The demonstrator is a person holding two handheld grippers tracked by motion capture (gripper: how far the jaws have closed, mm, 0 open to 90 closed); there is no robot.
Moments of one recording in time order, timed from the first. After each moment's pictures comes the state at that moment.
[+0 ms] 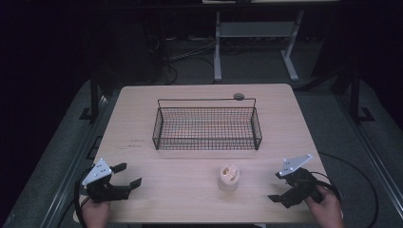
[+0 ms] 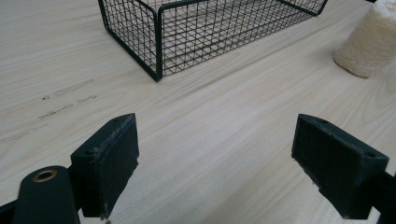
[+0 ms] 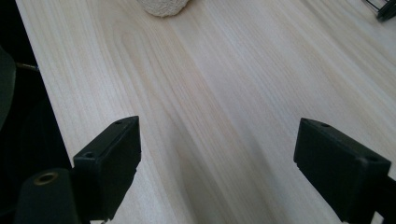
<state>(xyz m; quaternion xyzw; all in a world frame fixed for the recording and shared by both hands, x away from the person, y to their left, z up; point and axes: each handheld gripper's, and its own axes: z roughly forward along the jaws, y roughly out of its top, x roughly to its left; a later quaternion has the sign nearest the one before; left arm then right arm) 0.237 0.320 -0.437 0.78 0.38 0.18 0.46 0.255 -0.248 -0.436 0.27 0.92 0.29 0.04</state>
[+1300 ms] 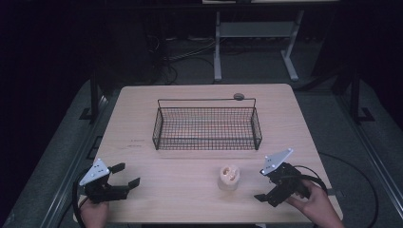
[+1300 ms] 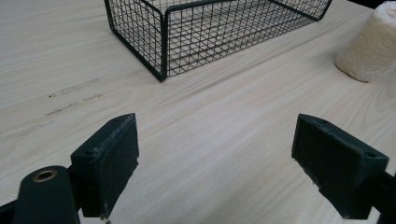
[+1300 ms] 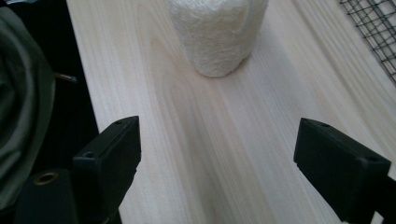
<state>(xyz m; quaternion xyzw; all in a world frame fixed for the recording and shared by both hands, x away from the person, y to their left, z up) 0.236 0.325 -0.437 0.78 0.38 0.18 0.47 0.259 -0.199 -0.403 0.19 0.94 0.28 0.03</state>
